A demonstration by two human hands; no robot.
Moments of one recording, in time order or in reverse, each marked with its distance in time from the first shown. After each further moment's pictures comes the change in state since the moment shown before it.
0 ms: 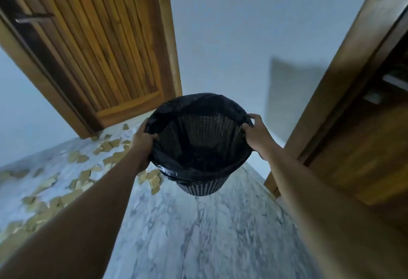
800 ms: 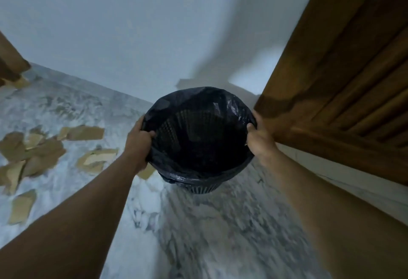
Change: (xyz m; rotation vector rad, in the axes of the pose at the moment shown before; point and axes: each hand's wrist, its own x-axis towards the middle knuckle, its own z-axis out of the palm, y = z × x) left_hand 0.430 -0.482 0.227 0.290 -0.559 -0.096; right_hand 0.289 0.504 0.119 0.143 0.696 0.313
